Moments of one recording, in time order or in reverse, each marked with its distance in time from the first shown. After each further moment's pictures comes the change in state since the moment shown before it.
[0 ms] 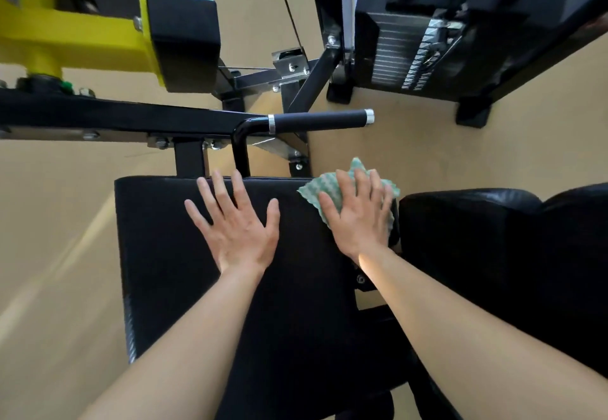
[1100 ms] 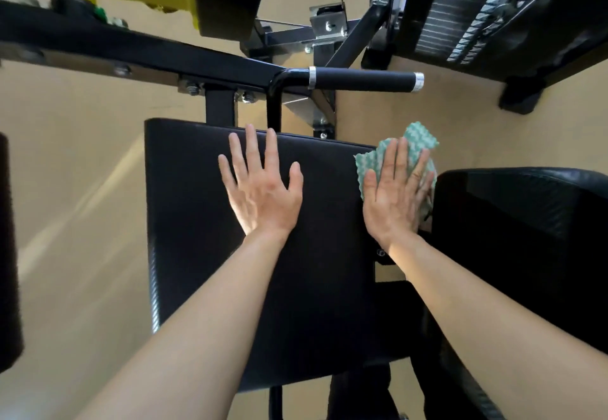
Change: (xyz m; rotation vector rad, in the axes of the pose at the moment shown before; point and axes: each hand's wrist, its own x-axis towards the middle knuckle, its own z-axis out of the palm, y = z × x) left_hand -0.015 -0.010 -0.002 -0.142 0.102 -0.009; right_hand -0.019 0.008 0.019 -0.007 0.023 0.017
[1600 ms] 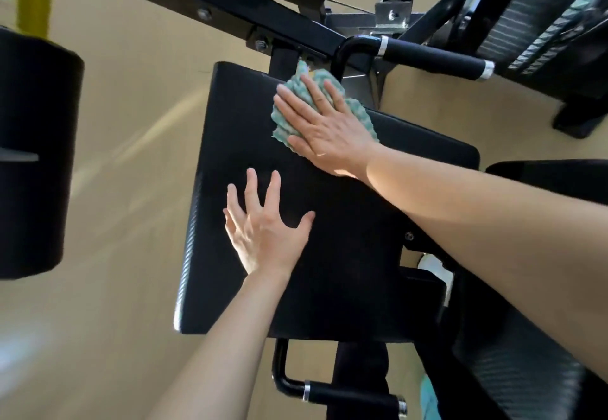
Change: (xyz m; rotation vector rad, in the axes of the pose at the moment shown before) left_hand -0.121 -0.050 -0.036 -0.108 -0.193 -0.396; right_hand 0.029 -0.147 -0.006 -0.345 -0.103 -1.095
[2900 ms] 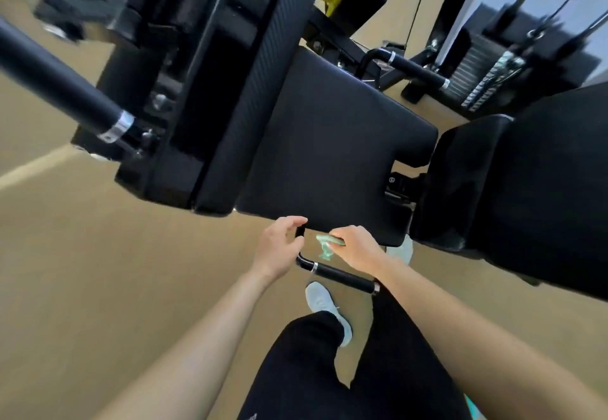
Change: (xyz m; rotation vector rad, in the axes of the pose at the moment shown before) left_hand -0.219 -0.142 -0.068 -0.745 -0.401 0.092; right_hand -0.290 -0.248 -0.002 0.511 -0.340 0.415
